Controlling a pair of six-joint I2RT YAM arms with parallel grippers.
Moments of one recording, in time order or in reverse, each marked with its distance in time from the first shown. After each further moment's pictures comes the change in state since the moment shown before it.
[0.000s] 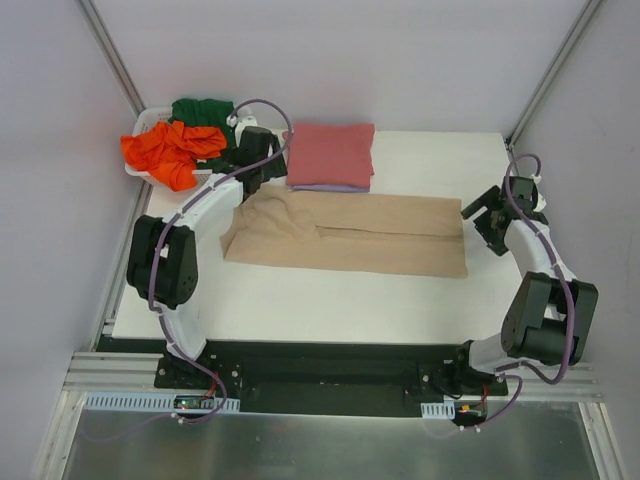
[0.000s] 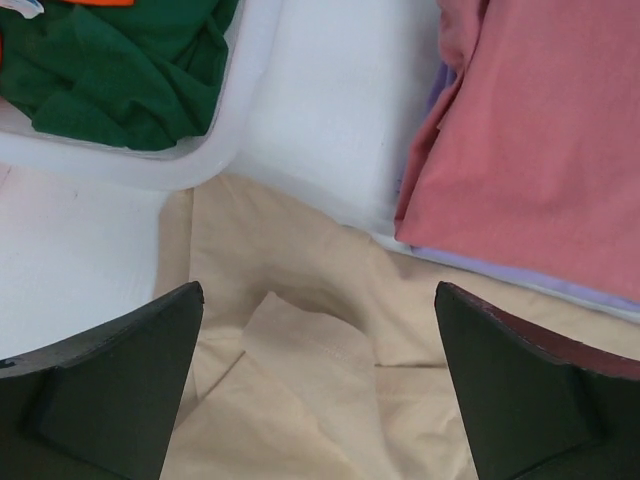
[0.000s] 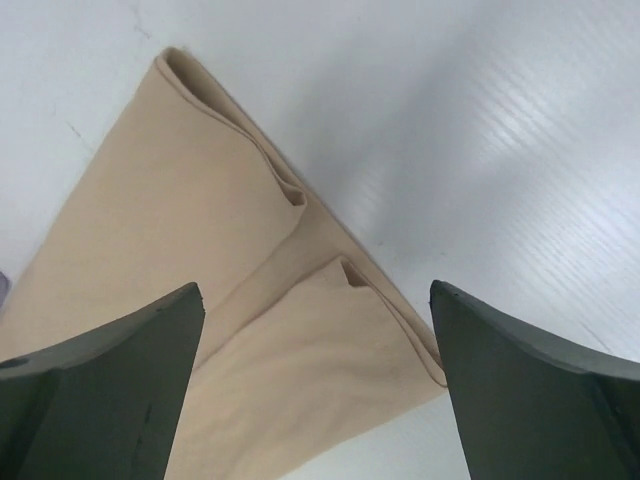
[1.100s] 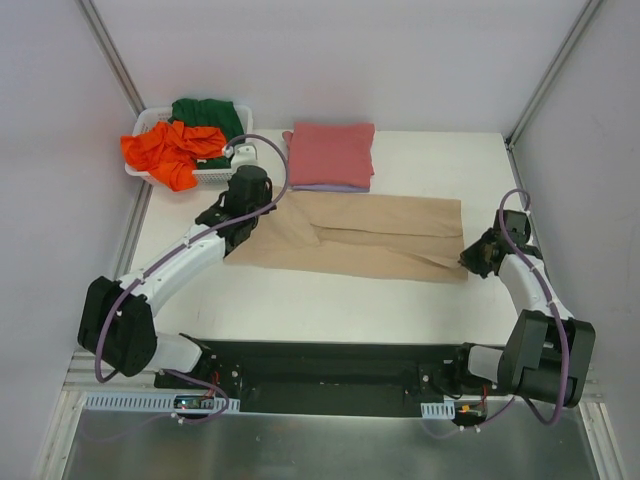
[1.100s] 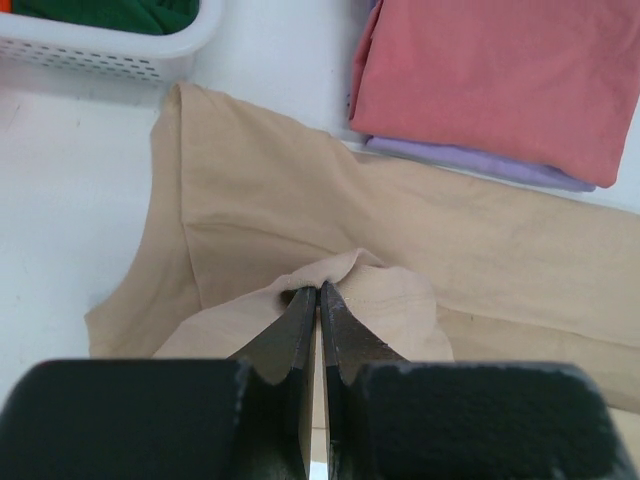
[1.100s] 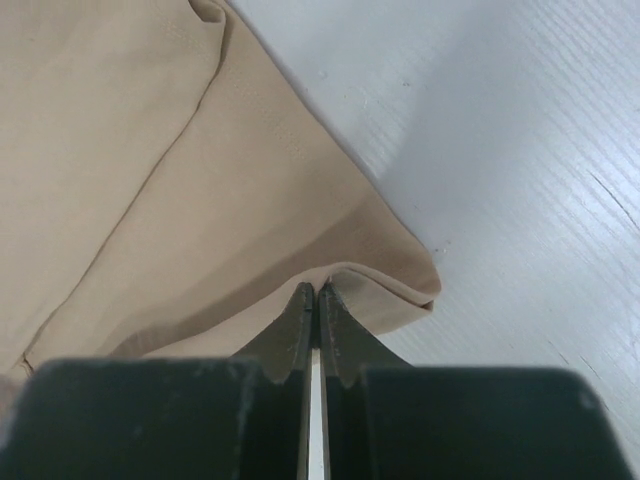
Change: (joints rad) left arm -0.149 -0.475 -0.428 0.089 -0.044 -0.011; right arm 0.005 -0.254 -0.279 -0.024 -0.121 0.015
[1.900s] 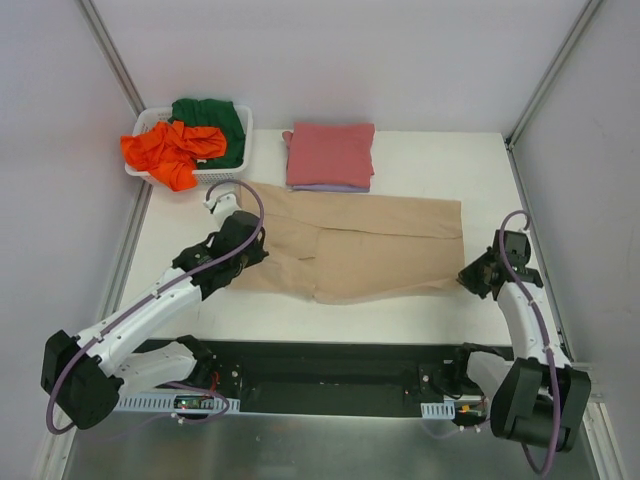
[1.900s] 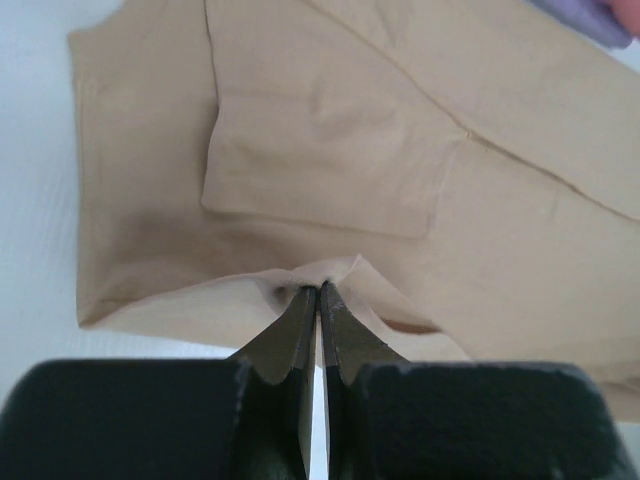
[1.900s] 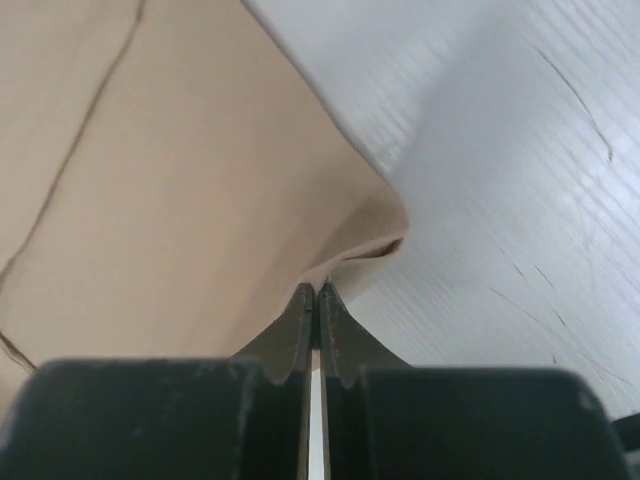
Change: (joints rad) left arm -0.147 -0.336 -0.210 -0.396 0.021 -0.403; right arm 0.003 -0.261 -0.147 -0.133 -0.002 0.002
